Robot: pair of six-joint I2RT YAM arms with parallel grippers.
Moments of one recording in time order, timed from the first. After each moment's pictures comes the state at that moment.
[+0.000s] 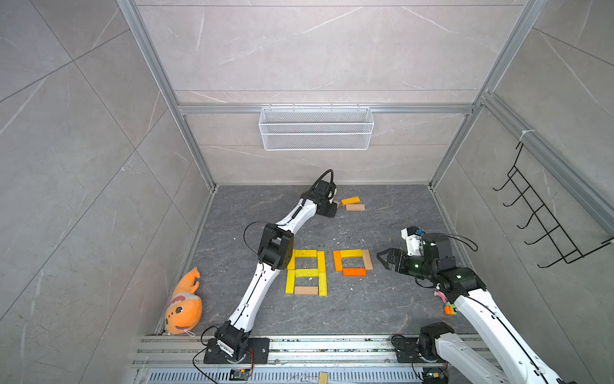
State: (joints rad) left arm -0.54 2.70 2.47 -0.73 0.13 -0.11; right arm 0.21 0.84 0.72 -0.65 -0.35 0.45
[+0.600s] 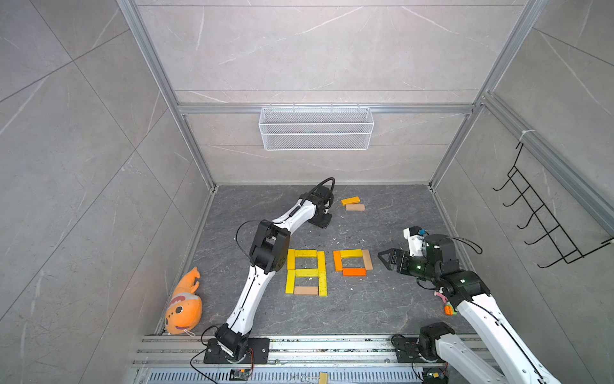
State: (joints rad) left arm -0.58 2.49 2.16 -0.89 -0.02 -0.01; right arm 0.21 0.79 0.72 -0.65 -0.35 0.45
